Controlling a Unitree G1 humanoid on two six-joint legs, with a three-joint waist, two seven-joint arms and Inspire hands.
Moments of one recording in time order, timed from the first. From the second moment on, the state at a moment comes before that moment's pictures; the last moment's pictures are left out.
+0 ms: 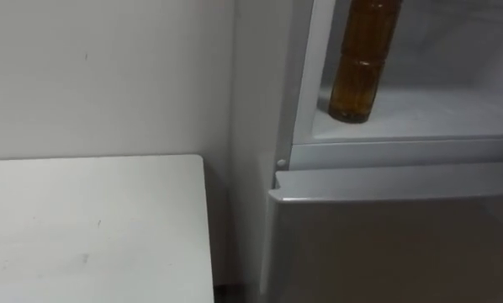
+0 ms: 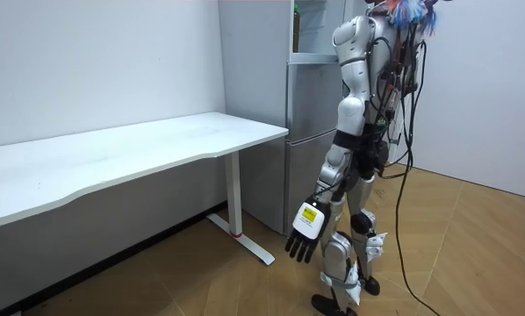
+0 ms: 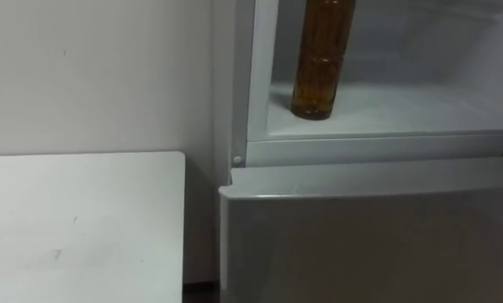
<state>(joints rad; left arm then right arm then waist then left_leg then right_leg) 0.35 0.15 0.39 1.12 0.24 -0.02 0.16 0.06 -0.43 -0.60 -0.31 0.36 0.15 -0.56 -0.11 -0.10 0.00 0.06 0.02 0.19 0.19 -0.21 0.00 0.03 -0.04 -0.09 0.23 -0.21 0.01</state>
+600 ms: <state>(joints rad) 0.32 0.16 0.29 1.13 0.24 0.00 0.14 -0.15 -0.50 -0.39 -0.65 0.48 -0.05 -0.08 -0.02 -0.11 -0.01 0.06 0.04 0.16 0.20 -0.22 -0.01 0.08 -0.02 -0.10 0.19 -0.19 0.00</state>
